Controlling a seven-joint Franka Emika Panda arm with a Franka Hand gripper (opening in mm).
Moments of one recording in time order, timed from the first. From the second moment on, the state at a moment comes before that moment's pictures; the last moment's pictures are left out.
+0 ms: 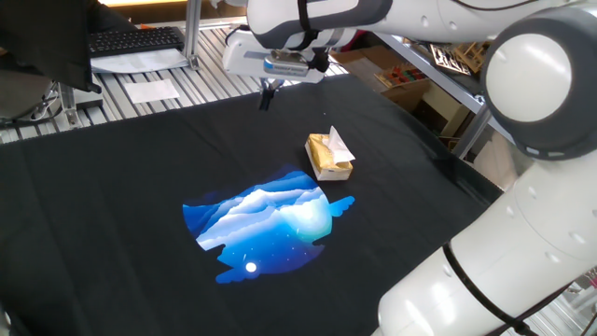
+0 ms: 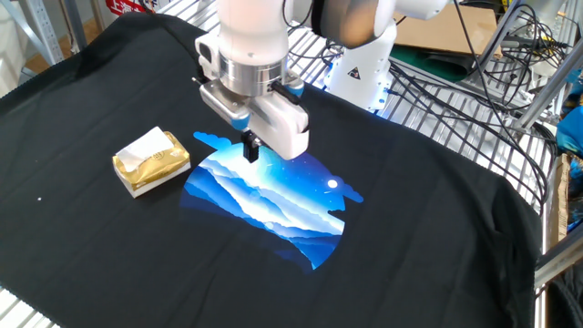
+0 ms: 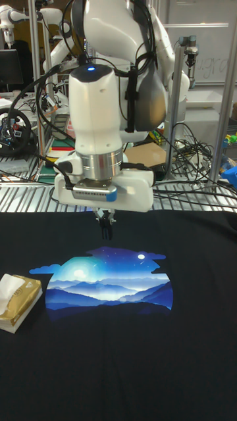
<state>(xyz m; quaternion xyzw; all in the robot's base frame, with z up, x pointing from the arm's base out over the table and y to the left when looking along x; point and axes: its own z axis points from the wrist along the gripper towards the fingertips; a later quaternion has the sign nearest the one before) 0.526 -0.013 0.300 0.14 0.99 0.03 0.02</state>
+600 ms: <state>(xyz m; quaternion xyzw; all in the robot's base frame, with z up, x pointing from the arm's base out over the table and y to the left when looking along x) 0.550 -0.040 0.308 0.11 0.99 0.03 0.02</state>
